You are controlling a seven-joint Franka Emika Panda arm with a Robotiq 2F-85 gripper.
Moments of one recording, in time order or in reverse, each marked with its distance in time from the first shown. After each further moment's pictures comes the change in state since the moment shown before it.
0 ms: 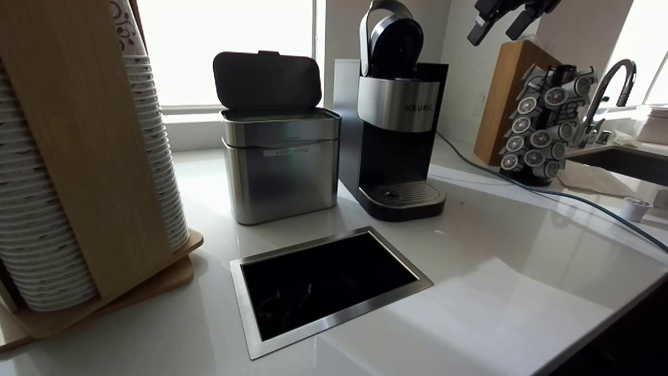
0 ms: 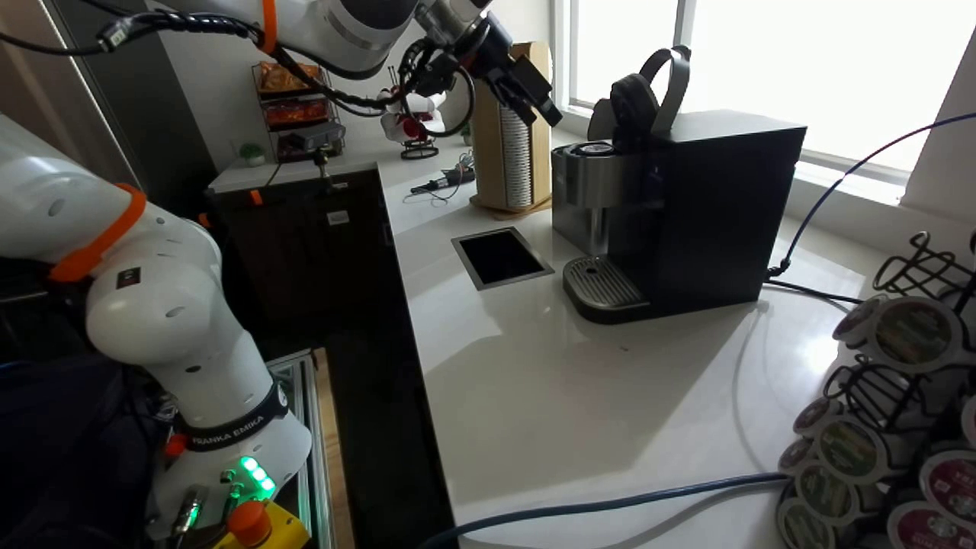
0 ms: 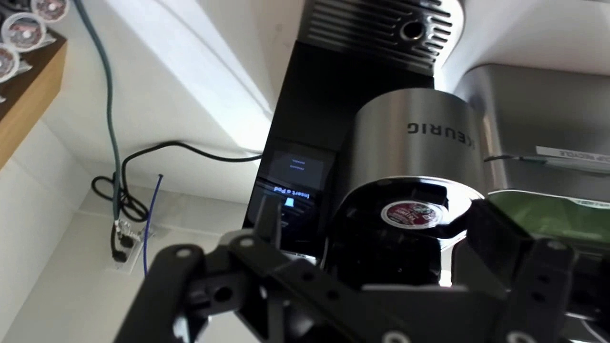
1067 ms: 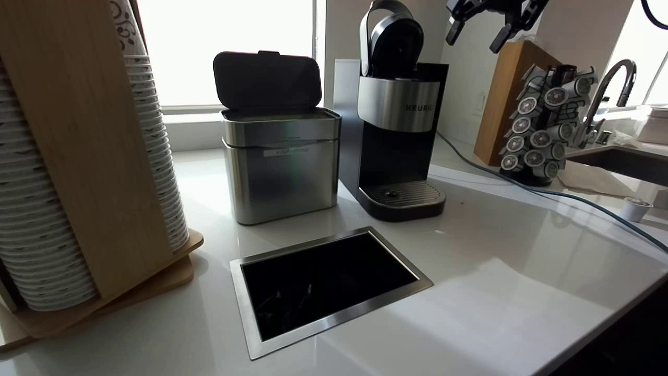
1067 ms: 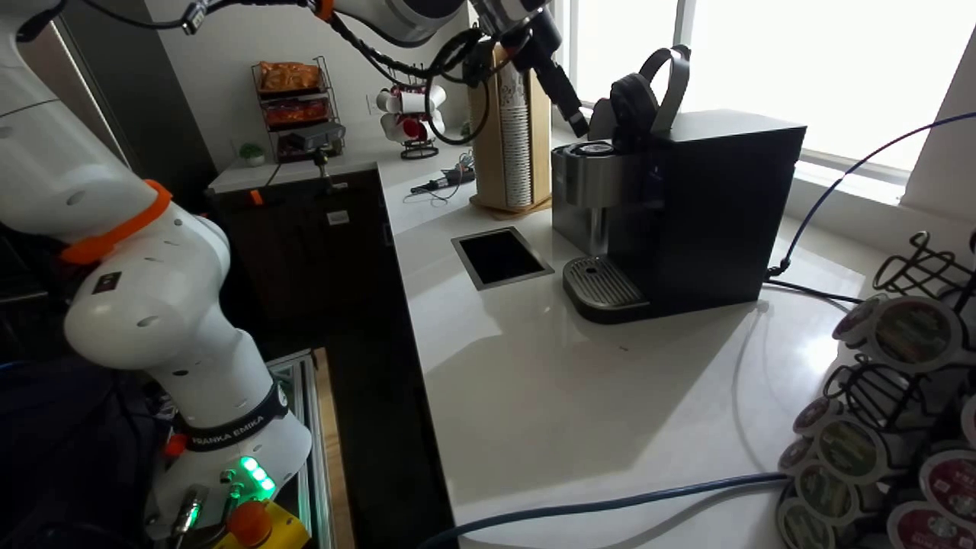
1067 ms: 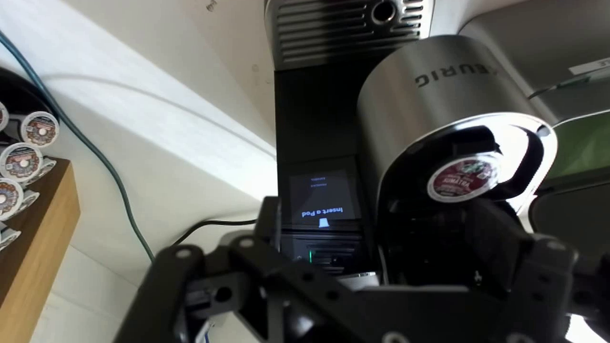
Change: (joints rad) arm -0.179 0.207 0.102 0.221 0.255 -0.107 0.118
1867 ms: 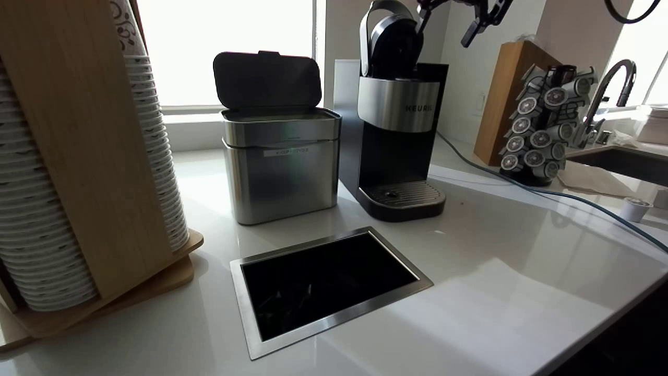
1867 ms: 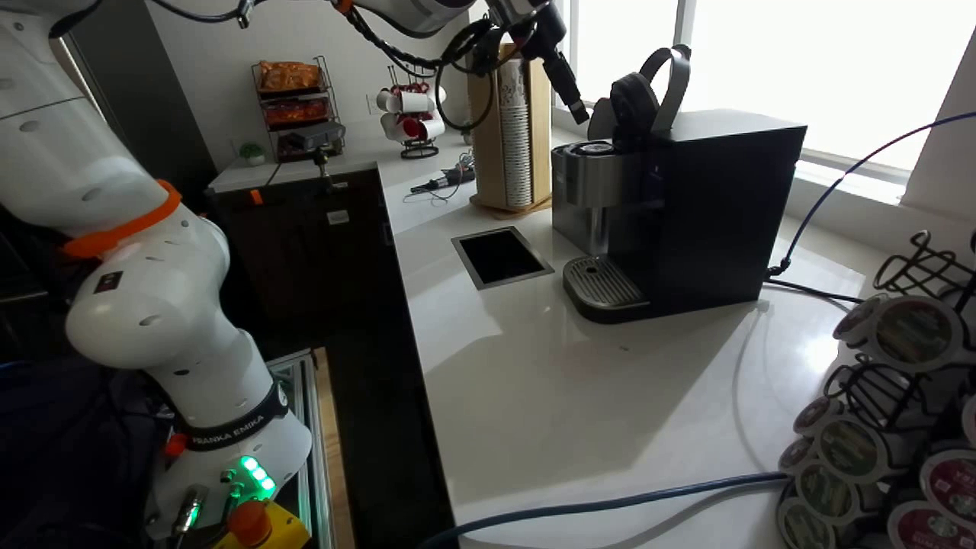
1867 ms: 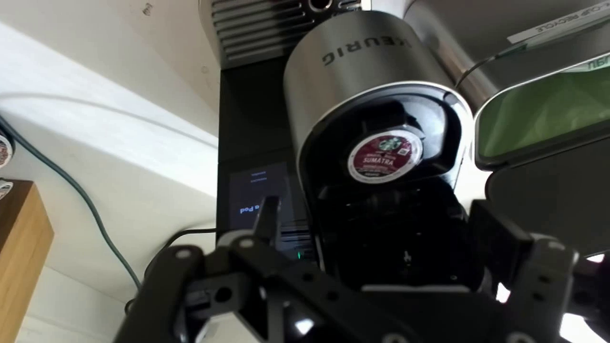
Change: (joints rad) arm 0.016 0.102 0.057 0.129 0.002 -0.029 0.146
